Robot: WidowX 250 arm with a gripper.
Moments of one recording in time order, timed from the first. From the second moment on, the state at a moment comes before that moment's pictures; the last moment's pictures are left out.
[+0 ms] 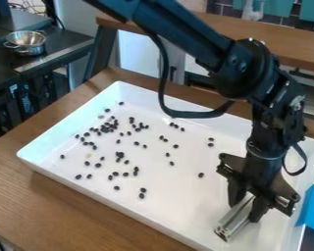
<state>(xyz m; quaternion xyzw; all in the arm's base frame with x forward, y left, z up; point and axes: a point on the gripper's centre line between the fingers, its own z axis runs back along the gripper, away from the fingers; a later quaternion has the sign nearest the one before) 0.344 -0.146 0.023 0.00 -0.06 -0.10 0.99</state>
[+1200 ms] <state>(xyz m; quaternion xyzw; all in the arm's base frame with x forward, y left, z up) 0.353 -0.037 0.021 -0.02 -0.03 -0.03 1.00</state>
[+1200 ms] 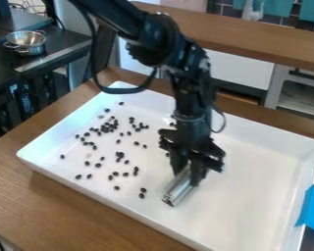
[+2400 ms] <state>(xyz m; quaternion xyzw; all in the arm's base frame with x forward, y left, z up) 0.319 0.137 0.023 0.00 -0.03 0.00 1.00</state>
